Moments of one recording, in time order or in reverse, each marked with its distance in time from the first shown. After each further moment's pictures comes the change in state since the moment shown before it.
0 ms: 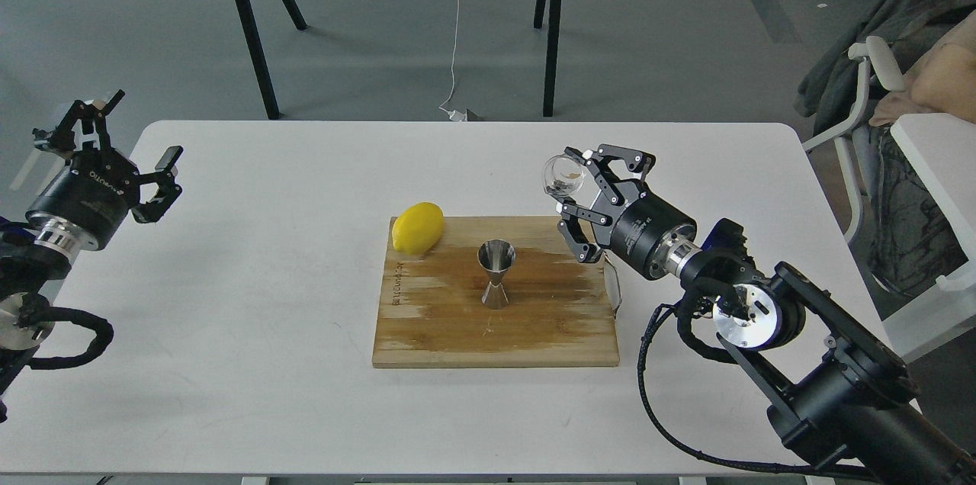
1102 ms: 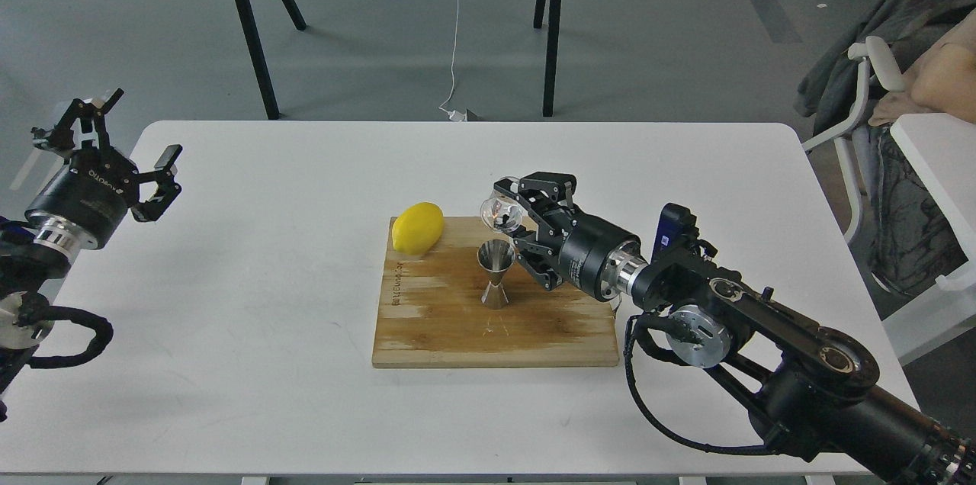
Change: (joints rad) left arm 0.001 -0.001 -0.003 0.000 0.000 0.000 0.000; right arm 0.112 -0.011 -0.212 -0.002 -0.240 -0.002 0.004
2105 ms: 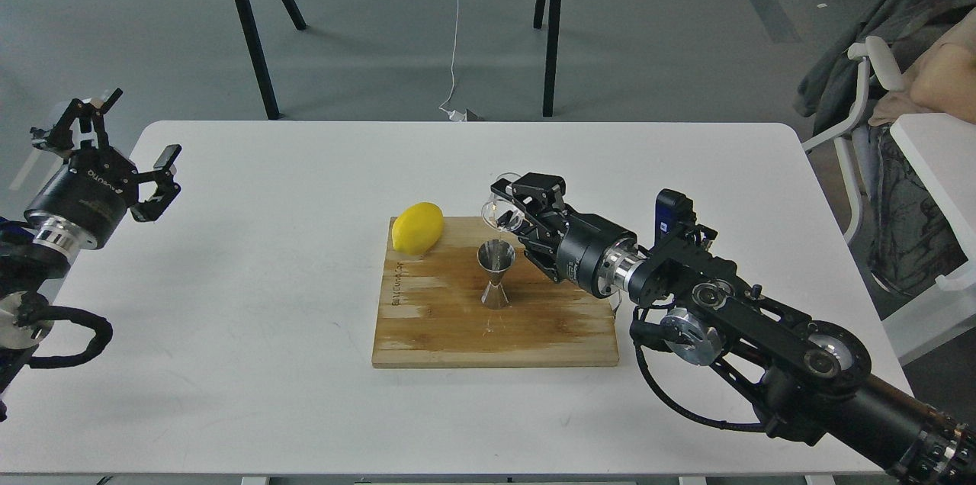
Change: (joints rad) left arm 0.000 0.000 0.000 0.002 -0.001 0.000 0.000; right arm 0.049 -0.006 -0.053 -0.029 -0.170 -0.003 0.004
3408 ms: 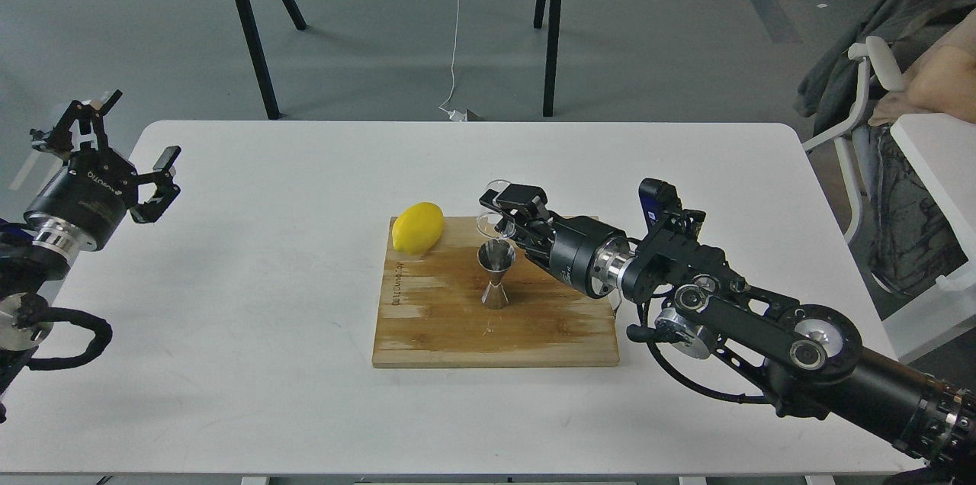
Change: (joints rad) left arm 0.004 0.000 -0.002 0.000 0.000 0.000 0.000; right arm 0.107 -0.037 -0.144 -0.030 -0.072 -0.005 0.009
